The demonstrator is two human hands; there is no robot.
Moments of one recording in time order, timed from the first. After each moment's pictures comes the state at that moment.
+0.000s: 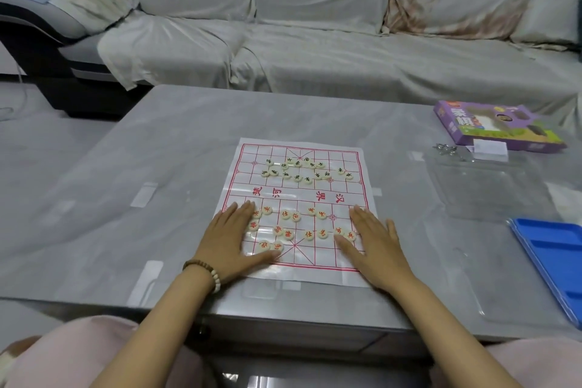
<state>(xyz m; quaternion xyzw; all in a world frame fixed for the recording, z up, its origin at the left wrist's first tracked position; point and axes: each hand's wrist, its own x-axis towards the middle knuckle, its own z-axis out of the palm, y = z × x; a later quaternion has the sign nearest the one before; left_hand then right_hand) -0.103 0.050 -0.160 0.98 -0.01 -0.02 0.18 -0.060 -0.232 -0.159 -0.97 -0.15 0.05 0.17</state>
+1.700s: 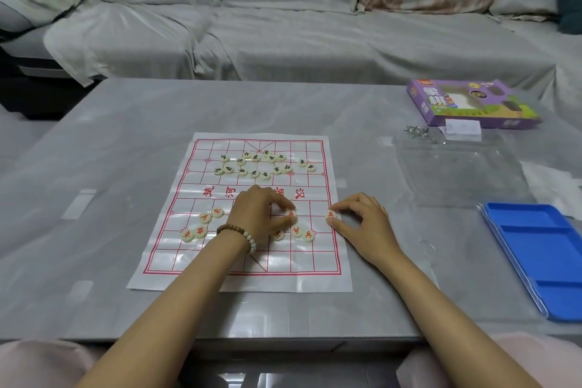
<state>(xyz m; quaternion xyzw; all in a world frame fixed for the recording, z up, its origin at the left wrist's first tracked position) -0.020 -0.062 -0.140 0.95 -0.05 -0.01 0.30 -0.013 -0.282 -0.168 -0.92 -0.12 -0.03 0.38</state>
